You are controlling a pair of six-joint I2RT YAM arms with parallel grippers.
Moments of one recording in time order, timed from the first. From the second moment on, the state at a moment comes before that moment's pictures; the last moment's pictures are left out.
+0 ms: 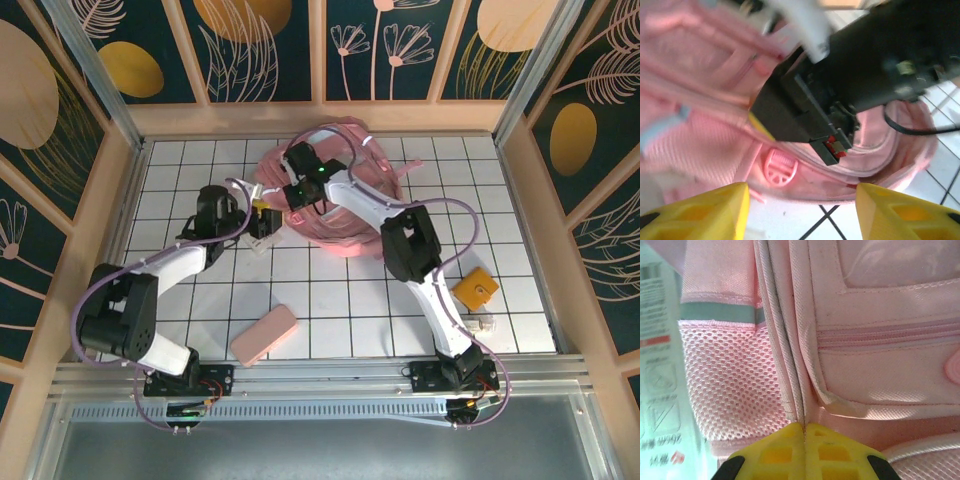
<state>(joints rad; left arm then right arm) -0.28 1.47 0.76 0.25 0.57 -0.02 0.69 2.32 2.05 -0.71 -0.05 0.12</state>
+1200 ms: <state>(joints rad) -0.42 1.78 1.21 -0.10 0.52 1.33 0.52 1.77 1.33 -0.45 -0.39 -0.43</state>
